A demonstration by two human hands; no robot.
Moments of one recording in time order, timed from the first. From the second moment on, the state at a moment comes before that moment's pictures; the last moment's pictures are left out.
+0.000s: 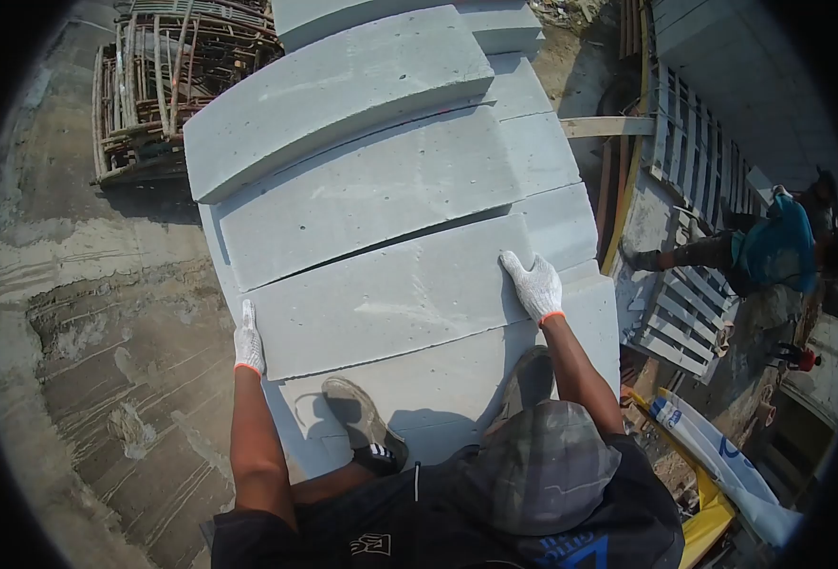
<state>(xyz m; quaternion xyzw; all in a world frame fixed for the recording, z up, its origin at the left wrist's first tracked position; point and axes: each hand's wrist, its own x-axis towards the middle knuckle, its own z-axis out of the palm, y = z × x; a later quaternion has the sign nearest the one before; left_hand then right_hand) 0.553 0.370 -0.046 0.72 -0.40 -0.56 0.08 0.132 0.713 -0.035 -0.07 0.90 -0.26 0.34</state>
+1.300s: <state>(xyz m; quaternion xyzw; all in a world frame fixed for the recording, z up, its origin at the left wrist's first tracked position) 0.073 0.742 0.017 0.12 -0.54 -0.81 -0.22 0.000 1.130 -0.002 0.15 0.32 -0.93 0.13</state>
